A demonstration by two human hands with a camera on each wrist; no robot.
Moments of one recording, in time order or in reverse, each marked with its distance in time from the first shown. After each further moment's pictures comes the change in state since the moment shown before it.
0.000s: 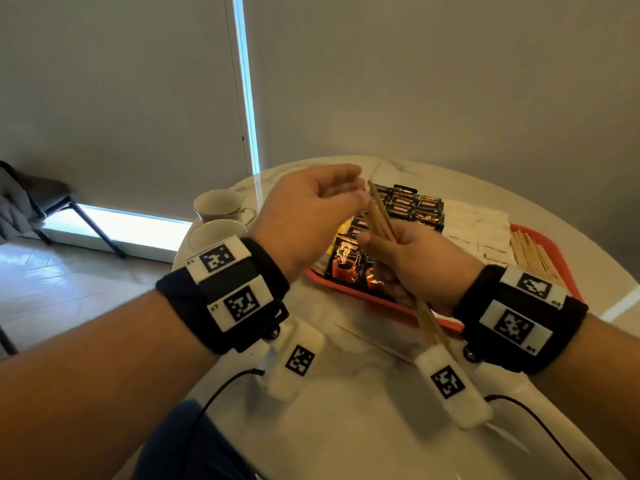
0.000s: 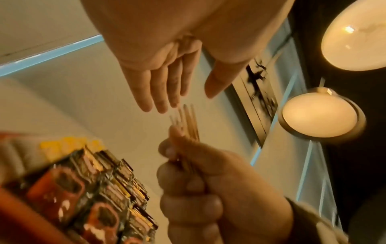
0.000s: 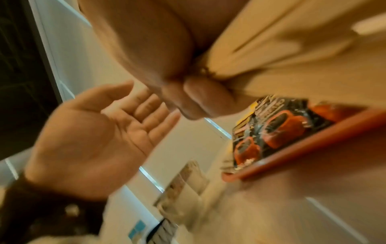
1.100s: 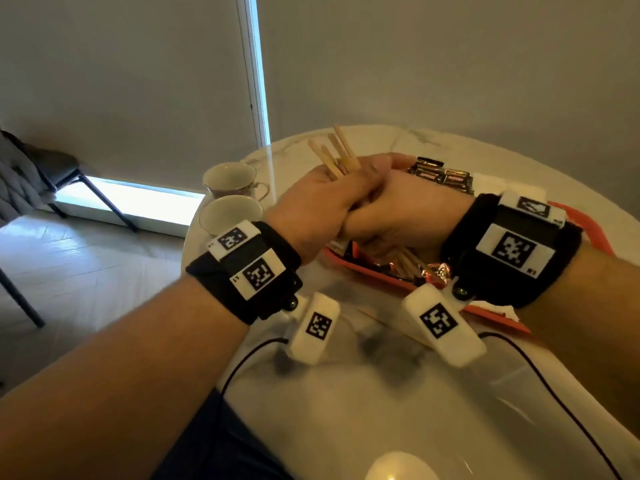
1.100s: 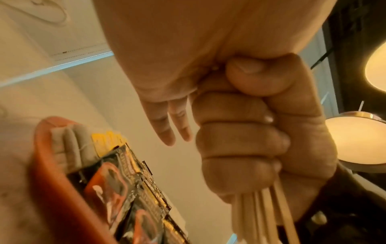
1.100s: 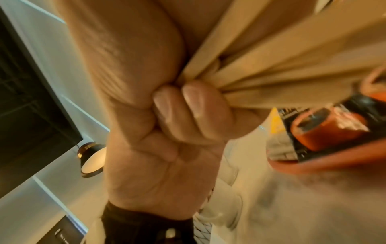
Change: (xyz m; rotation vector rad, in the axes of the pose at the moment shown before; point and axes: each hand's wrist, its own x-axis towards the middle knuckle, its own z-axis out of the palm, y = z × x) left_hand 0.021 -0.041 -0.011 -0.180 -0.254 -0.007; right_hand 0.044 -0.037 0.022 0.052 -0.365 -0.106
